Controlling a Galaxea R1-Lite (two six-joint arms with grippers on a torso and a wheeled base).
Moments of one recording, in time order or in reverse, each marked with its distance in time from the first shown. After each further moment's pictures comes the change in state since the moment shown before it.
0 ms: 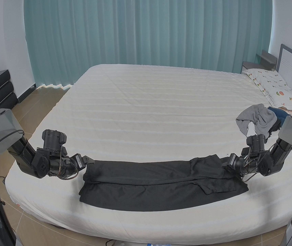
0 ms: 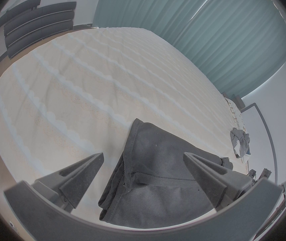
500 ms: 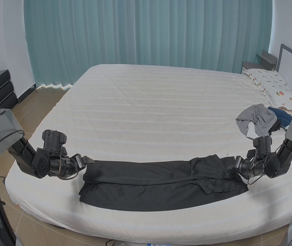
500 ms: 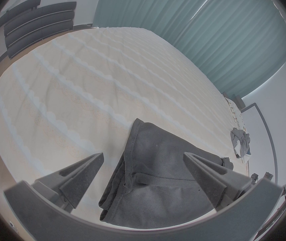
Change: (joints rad) left arm 0.000 0.001 0.000 -0.002 0.001 0.001; right arm -0.031 -0.064 0.082 -0.011 0.020 -0.037
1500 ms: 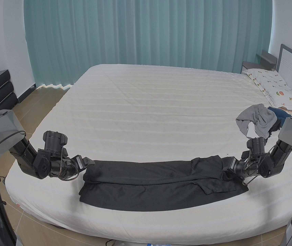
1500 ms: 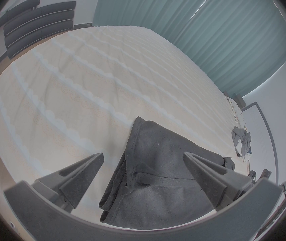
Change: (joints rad) left arm -0.001 0.015 0.000 -0.005 0.001 0.006; right arm 0.019 0.074 -0.058 0.022 0.001 0.008
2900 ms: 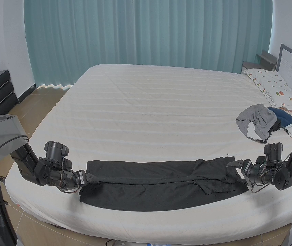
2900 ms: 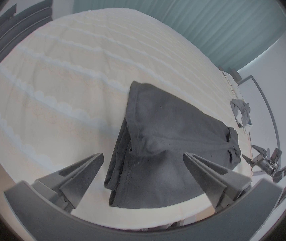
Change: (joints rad) left arm 0.013 0.024 0.086 0.036 -0.130 0.185; right arm -0.059 -0.178 0.359 -0.311 0.071 0.199
